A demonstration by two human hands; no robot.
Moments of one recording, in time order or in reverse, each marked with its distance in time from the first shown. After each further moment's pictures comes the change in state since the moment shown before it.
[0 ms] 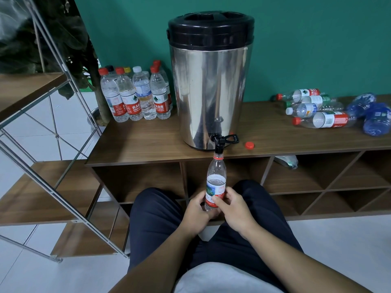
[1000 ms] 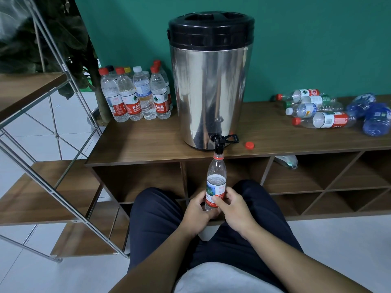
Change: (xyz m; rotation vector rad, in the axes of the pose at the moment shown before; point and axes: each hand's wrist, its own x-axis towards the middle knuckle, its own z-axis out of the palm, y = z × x) left_hand -0.001 0.001 0.000 -0.005 -0.017 -0.008; right_hand 0.001 0.002 0.000 -0.003 0.006 -0.005
